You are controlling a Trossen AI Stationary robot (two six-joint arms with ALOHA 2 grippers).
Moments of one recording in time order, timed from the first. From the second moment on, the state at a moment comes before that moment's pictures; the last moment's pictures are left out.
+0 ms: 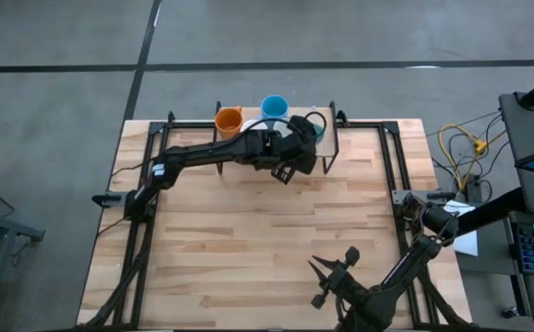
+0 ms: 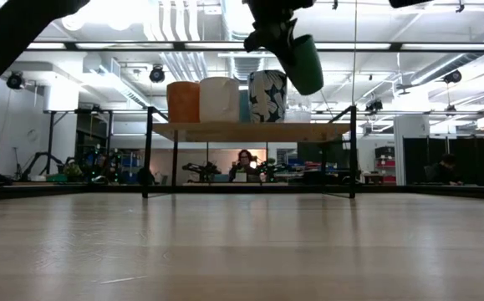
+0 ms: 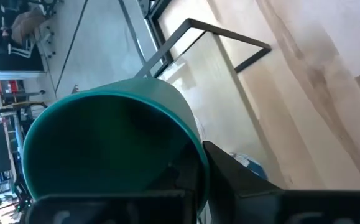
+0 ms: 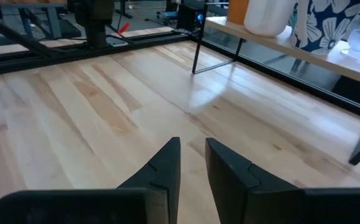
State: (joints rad) left arm 0.09 2.14 2.35 -1.01 -0.53 0.87; right arm 0.91 2.05 1.55 -1.27 1.26 1.70
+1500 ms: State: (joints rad) left arm 0.11 2.14 2.24 -0.94 -0.43 0.84; right arm 0.86 2.04 1.56 -1.24 1.25 1.74
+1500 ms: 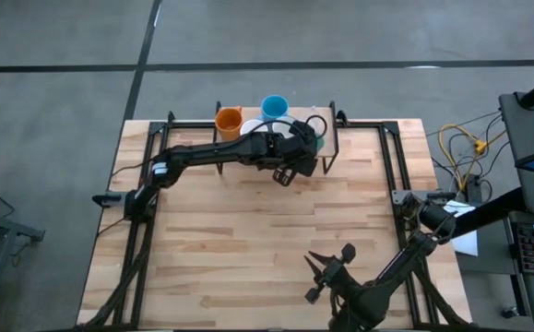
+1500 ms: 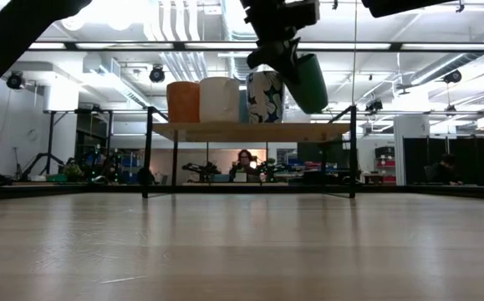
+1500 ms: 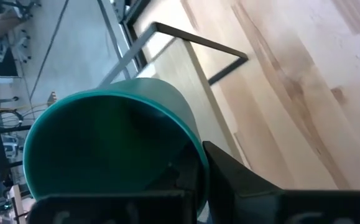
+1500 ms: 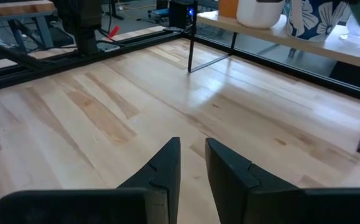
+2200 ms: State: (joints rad) left arm 0.11 2.14 2.24 -0.85 -0.44 0.79; right arm 0.86 2.04 1.56 -1.21 1.25 1.74
